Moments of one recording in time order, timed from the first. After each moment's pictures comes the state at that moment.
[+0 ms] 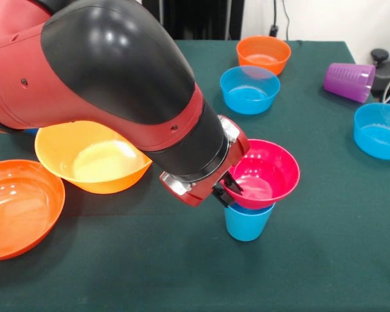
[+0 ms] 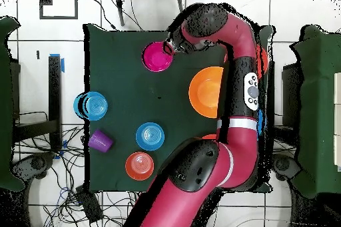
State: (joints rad) arm -0.47 -0.04 0.69 0.51 -0.29 1.48 0.88
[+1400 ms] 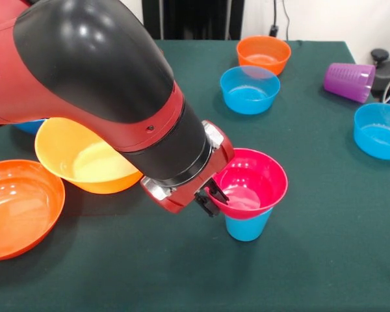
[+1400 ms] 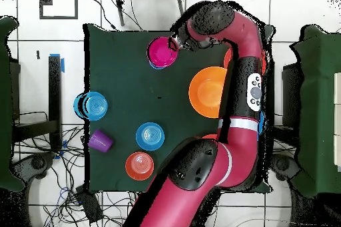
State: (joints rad) arm -0.47 -0.02 0.69 0.44 -0.29 1.48 0.88
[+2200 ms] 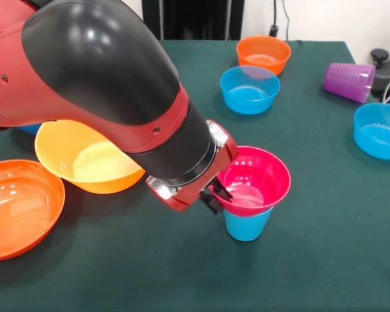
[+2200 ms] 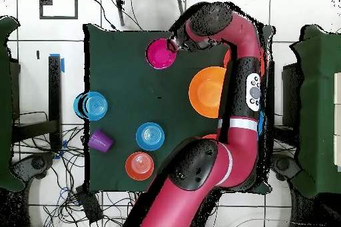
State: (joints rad) arm -0.47 -0.02 0.69 0.46 -0.29 1.48 0.88
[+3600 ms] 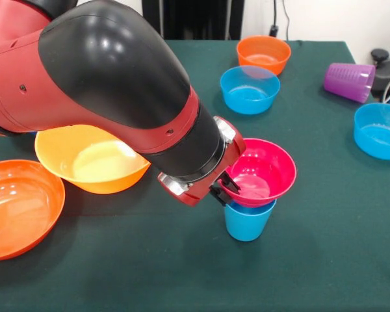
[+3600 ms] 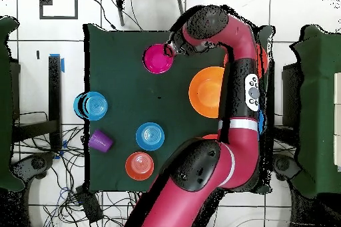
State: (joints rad) arm -0.48 -0.03 0.69 0.53 -0.28 1.48 0.88
